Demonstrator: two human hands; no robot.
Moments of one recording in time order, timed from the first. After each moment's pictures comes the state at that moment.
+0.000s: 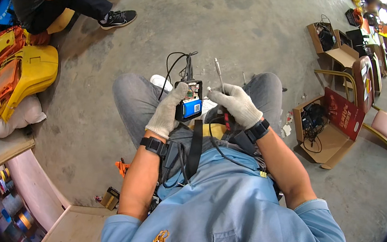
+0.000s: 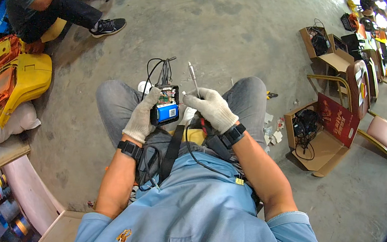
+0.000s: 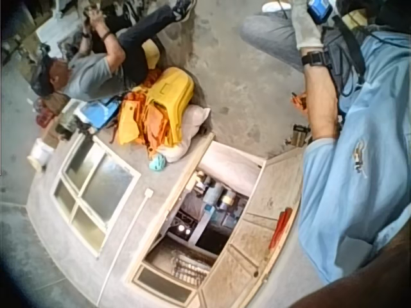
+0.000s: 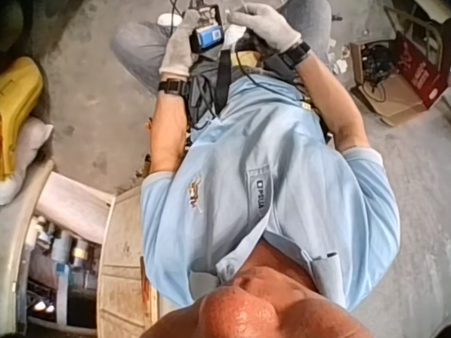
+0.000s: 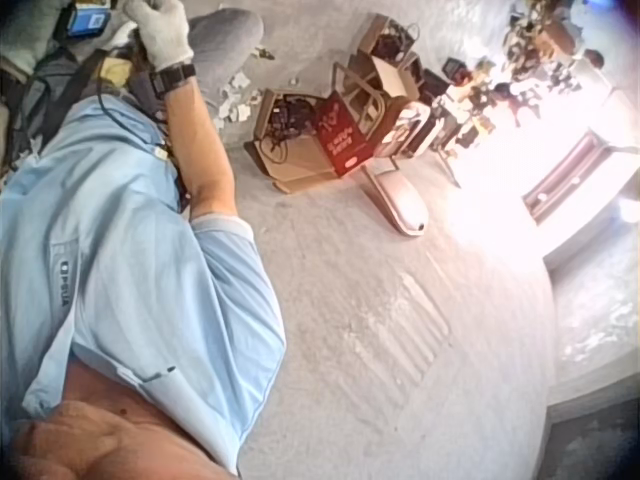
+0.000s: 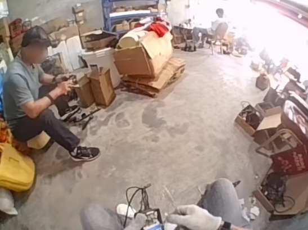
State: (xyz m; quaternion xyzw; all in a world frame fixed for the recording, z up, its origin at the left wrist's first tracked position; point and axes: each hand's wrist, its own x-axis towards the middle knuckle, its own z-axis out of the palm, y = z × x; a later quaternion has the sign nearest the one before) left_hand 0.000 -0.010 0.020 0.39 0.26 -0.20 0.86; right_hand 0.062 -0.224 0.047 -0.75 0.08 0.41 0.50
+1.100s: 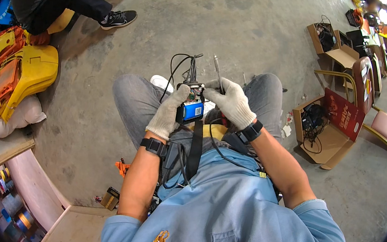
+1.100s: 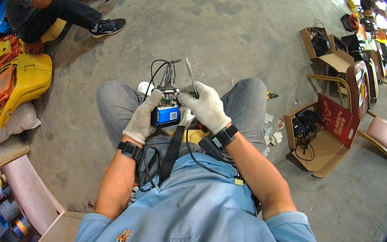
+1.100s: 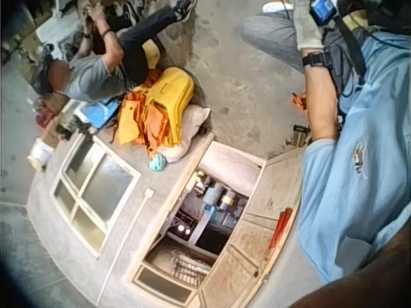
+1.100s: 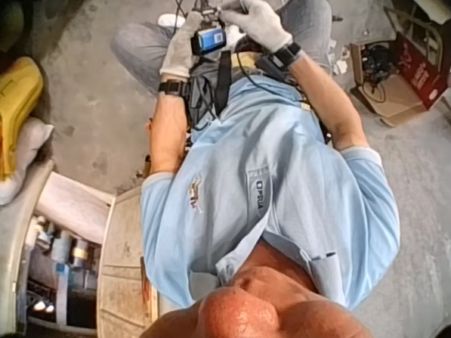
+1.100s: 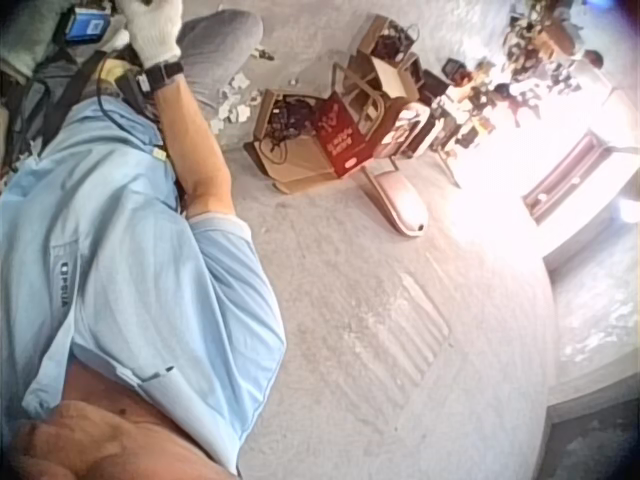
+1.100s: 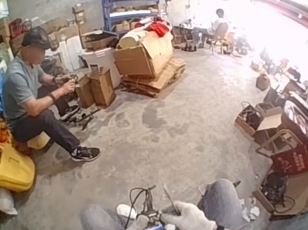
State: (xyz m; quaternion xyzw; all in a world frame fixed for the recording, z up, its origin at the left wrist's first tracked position) left_hand 0.000 -0.011 0.014 0.38 0.23 -0.21 0.87; right_hand 0.060 -0.202 0.044 -0.81 0.02 0.28 0.52
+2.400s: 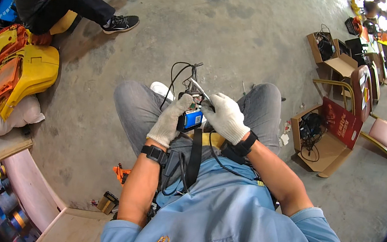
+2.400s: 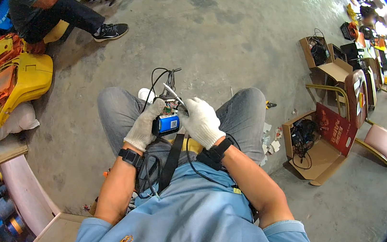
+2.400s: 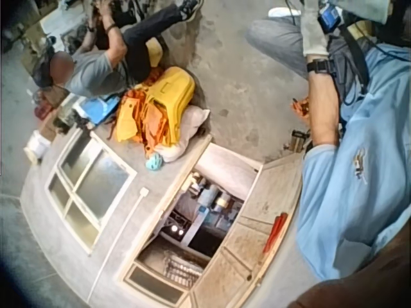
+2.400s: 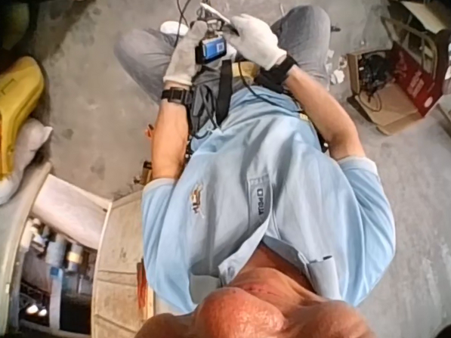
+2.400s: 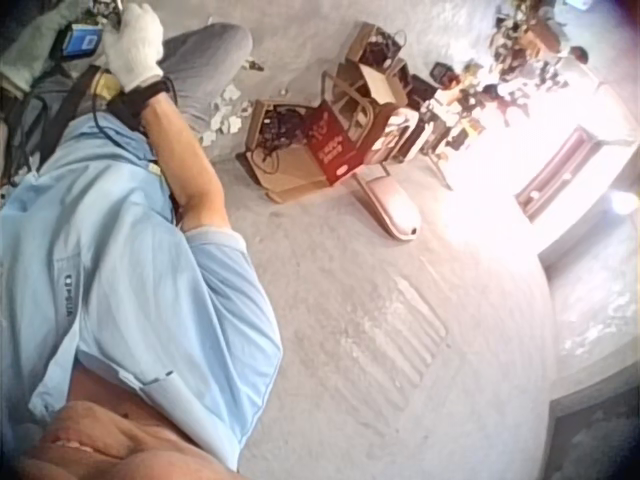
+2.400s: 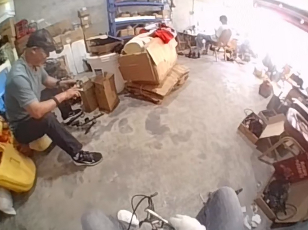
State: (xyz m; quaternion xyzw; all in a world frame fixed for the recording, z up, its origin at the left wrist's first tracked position) left_hand 0.001 -0.007 0.018 0.42 0.22 -0.23 0.85; right_hand 0.049 -0.191 0.033 -0.92 -0.14 0.20 0.31
